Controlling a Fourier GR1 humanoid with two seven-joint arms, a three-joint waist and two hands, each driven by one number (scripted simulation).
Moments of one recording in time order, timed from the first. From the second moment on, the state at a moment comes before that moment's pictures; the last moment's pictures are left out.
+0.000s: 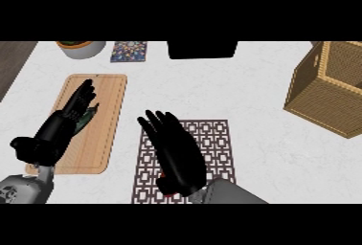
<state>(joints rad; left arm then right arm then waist) -0.15 0.46 -0.20 -1.58 0.19 0.07 0.00 -0.53 -0.06 0.89 -1.46 0.81 -0.28 0.58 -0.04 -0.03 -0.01</state>
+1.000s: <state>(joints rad) -0.16 0.44 -0.19 -1.58 0.17 0.04 -0.02 -0.58 -0.06 0.81 -2.01 0.52 0.44 1.12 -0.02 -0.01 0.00</state>
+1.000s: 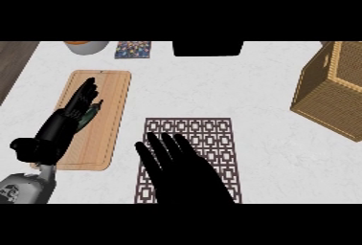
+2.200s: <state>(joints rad) -0.15 0.34 -0.11 -1.55 0.09 -0.06 -0.04 -0.26 -0.03 0.85 -1.73 0.94 0.21 0.80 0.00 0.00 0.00</state>
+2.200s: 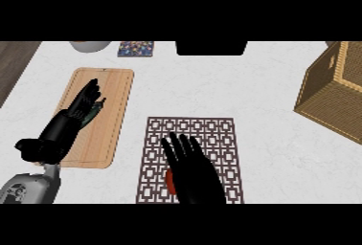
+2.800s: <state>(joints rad) -0.18 0.29 -0.05 -1.55 0.04 -0.11 -0.01 -0.30 0.00 0.85 -1.68 0.91 0.17 0.76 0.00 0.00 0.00</state>
